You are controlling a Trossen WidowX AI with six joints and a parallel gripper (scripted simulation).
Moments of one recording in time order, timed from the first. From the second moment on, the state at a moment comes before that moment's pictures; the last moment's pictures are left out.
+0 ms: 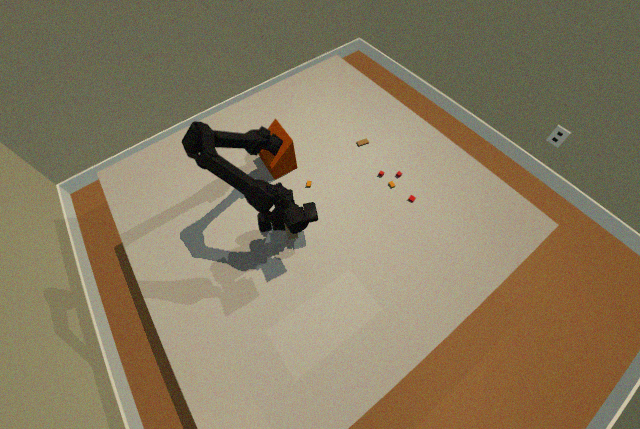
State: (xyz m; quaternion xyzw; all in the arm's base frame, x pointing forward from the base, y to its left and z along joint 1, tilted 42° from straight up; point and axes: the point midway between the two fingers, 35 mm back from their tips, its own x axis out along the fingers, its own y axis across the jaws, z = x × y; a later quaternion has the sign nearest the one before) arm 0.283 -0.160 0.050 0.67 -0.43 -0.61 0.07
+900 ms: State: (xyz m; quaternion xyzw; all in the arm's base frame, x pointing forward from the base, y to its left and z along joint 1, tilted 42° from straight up) arm 0.278 -0.164 0.044 0.67 -0.43 -0.61 0.07
